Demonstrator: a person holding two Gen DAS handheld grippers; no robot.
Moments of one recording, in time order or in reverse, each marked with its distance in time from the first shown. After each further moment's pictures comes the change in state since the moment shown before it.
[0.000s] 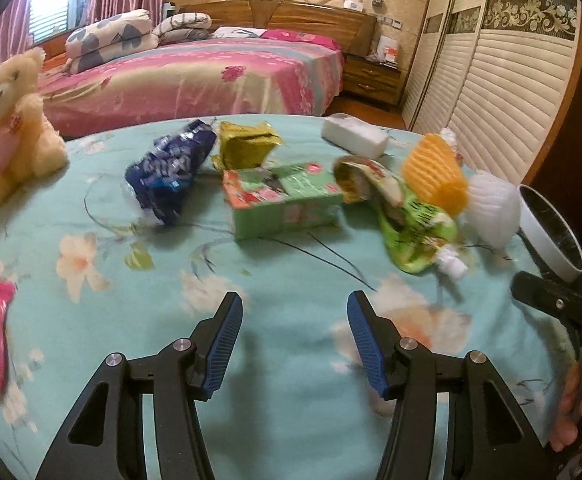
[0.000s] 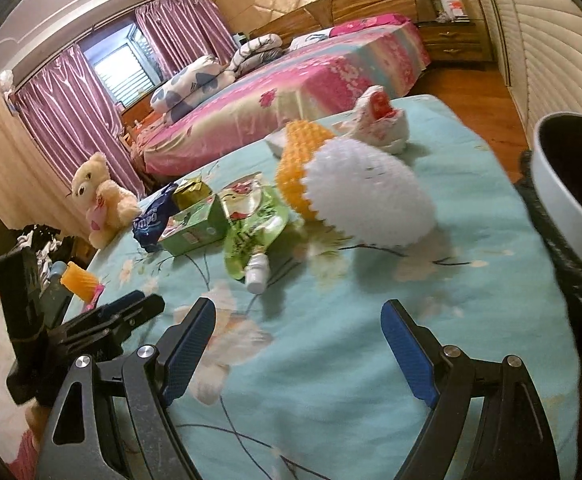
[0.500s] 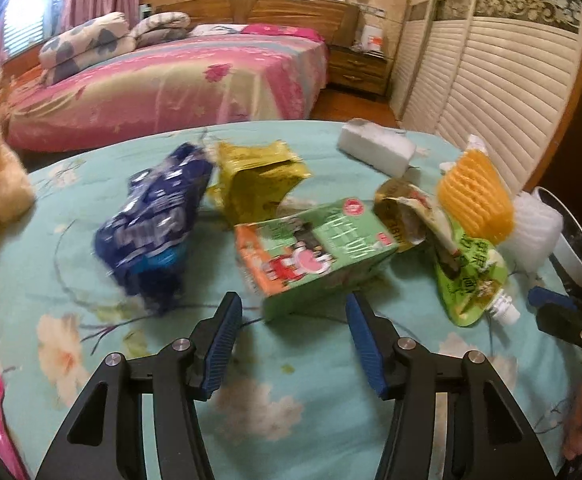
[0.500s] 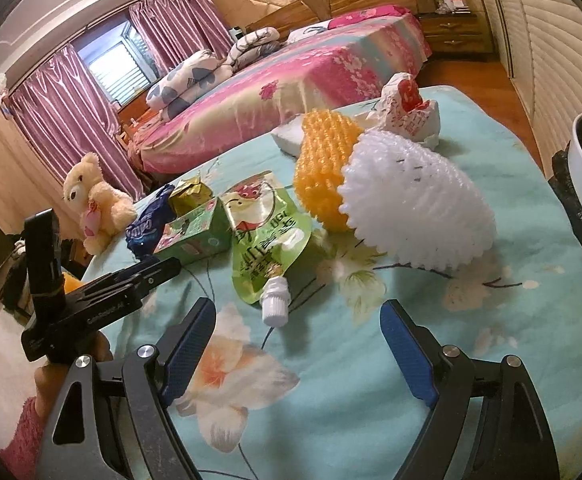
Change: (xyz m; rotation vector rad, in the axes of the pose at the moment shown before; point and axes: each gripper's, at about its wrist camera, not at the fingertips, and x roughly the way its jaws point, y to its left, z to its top) left arm 0.063 0.024 0.046 0.076 0.027 -0.070; right arm 0.026 0.007 0.014 0.030 0.013 -0.005
